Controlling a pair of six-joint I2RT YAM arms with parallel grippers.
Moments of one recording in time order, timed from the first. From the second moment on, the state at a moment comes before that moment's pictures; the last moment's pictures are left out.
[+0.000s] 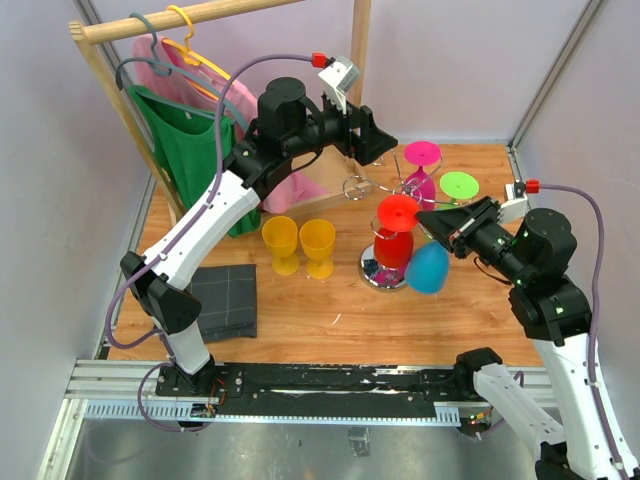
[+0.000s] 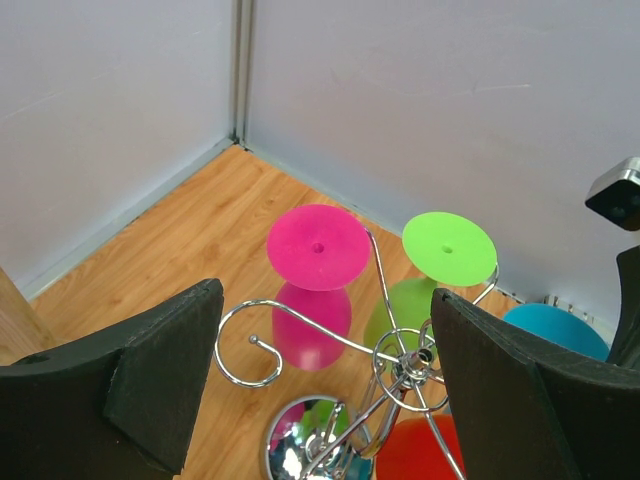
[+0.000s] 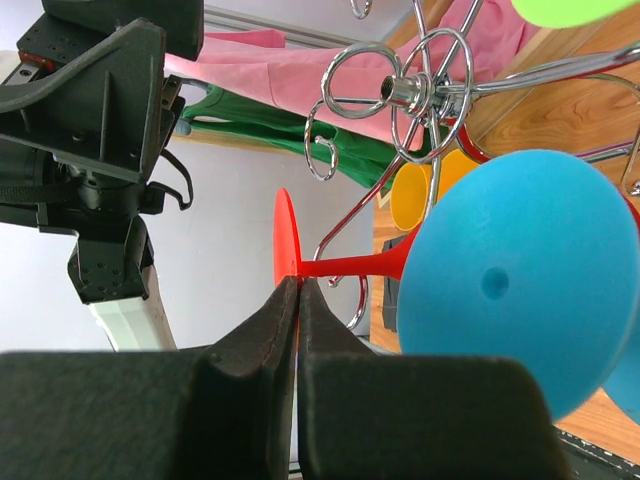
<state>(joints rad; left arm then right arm) -0.68 1.73 1.98 -0.25 0.38 -0.19 0.26 0.70 1.09 -0.54 -0.36 1.22</state>
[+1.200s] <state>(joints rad) -0.69 1.73 1.98 -0.25 0.38 -0.19 0.26 0.64 1.07 -0.55 -0.49 1.26</state>
